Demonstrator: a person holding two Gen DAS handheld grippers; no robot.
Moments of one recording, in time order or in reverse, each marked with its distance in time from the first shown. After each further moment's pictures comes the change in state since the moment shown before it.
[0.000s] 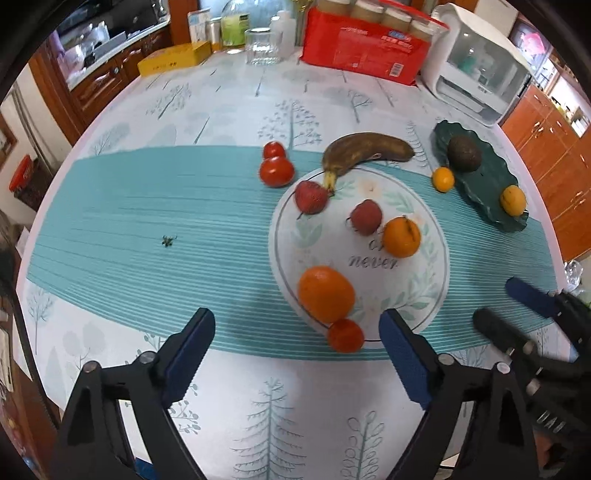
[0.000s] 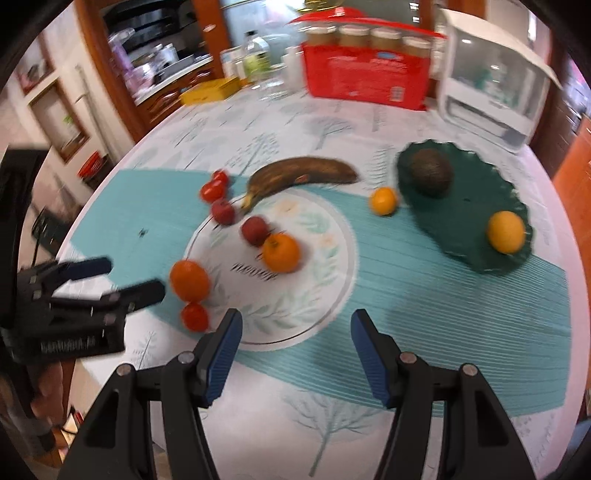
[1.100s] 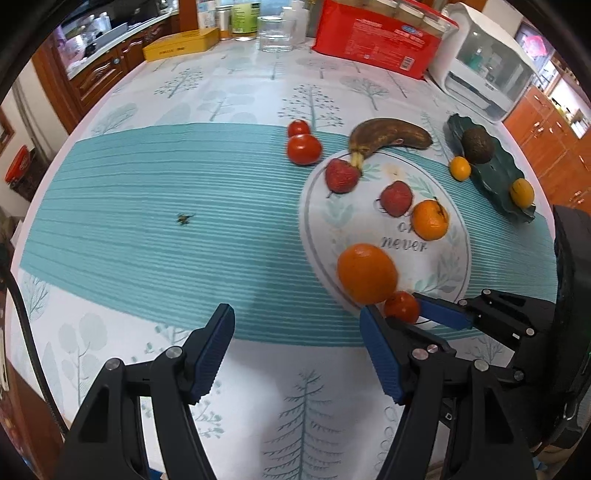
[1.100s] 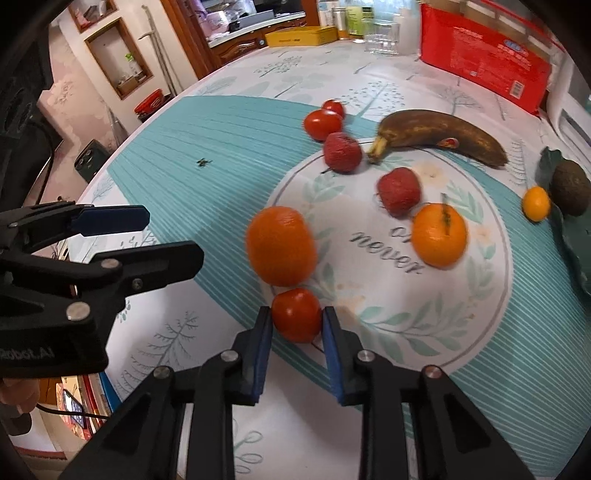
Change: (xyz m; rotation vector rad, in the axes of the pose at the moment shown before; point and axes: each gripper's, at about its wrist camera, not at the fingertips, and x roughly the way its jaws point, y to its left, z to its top) left arm 0.014 0.025 -0.013 0.007 0.016 -0.031; right arm 0.078 0.061 0.000 -0.163 0.107 0.172
